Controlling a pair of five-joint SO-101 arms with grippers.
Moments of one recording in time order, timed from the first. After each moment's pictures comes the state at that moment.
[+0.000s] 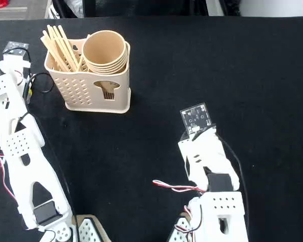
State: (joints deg) left arm -32.7 75.1 -92.2 100.4 -33.2; right arm -1.7 -75.5 88.5 38.0 19.0
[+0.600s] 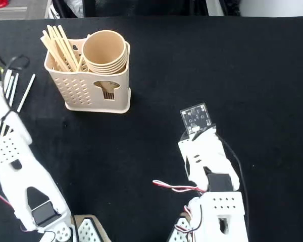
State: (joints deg) left arm -37.5 55.4 -92.4 100.8 -20.1; right arm -1.7 -75.5 88.5 38.0 19.0
